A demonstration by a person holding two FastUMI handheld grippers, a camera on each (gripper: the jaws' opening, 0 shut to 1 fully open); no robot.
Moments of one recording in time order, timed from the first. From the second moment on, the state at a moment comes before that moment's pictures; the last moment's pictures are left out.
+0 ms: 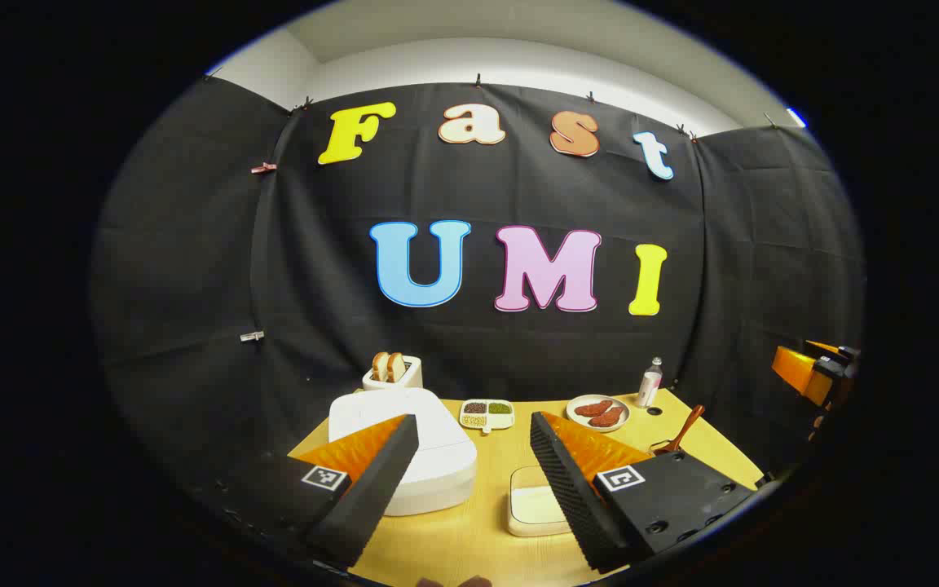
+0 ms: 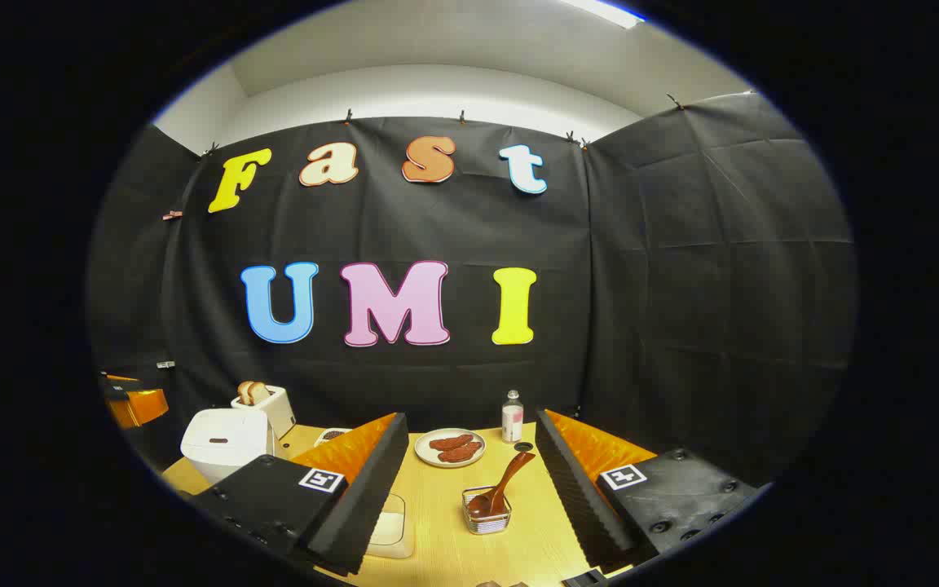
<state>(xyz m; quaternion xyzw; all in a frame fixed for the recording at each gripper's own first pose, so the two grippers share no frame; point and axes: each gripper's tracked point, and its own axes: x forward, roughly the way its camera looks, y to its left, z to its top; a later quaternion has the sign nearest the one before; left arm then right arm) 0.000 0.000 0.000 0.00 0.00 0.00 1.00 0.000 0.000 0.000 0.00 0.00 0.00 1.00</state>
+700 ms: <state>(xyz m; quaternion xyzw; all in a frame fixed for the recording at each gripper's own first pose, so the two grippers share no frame) -0.008 0.047 -0.007 -0.01 -0.01 -0.01 1.00 -0.019 0.057 -0.002 -0.01 0.00 0.00 1.00</state>
